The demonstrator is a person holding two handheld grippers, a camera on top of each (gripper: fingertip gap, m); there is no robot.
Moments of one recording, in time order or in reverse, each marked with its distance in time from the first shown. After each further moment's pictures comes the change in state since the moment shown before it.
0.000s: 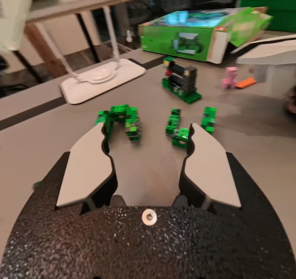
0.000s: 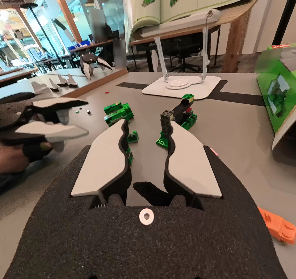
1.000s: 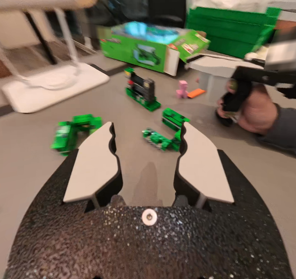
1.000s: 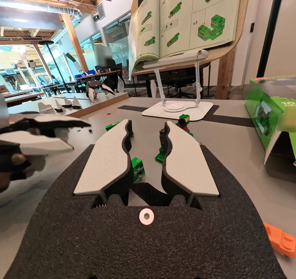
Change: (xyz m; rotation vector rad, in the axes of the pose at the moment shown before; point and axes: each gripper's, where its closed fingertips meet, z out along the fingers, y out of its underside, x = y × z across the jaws) left arm 0.041 -0.021 -0.012 0.027 0.223 -0.084; right arm -0.002 -0.020 -0.007 0.179 0.006 -0.045
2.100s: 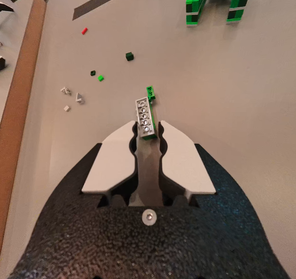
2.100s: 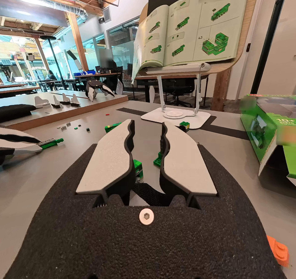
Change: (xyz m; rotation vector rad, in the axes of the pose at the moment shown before) left arm -0.107 0.112 -0.140 -0.443 -0.613 0.008; right arm -0.007 -0.005 -0.001 0.034 -0.016 -0.087
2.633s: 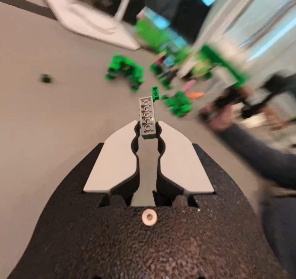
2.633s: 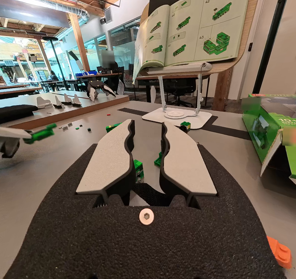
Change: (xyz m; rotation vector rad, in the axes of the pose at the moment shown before) left arm 0.050 -0.057 -0.037 0.296 0.761 -0.520; right arm 0.000 0.000 0.001 0.001 -0.007 0.006
